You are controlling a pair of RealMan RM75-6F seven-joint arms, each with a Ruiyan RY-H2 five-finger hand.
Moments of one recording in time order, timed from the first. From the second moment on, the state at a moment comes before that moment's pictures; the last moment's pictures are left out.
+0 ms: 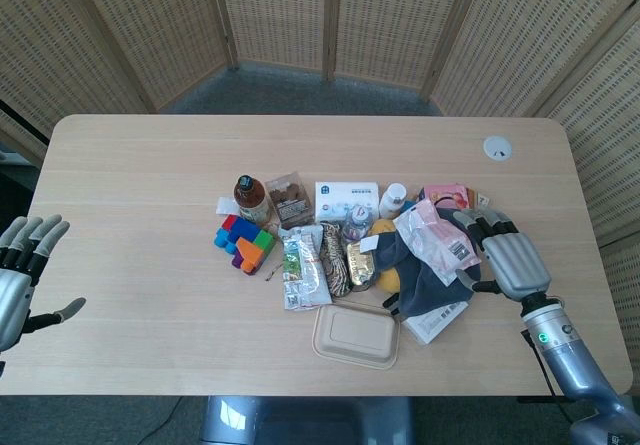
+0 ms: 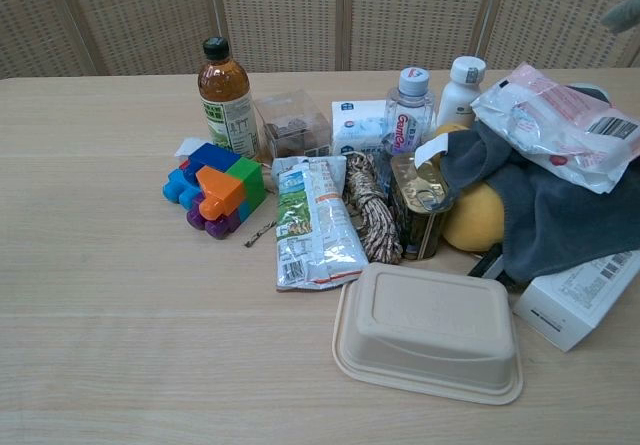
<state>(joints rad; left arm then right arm) -0.13 -0.99 -0.05 -1.75 1.63 1.55 -0.04 0.46 -1.05 0.12 -1.78 -1.31 1.11 -0.10</state>
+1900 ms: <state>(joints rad) -0.15 -1.03 -0.05 -1.73 1.63 1.53 -0.05 0.33 -1.05 0.13 -1.79 -1.26 1.25 -0.20</state>
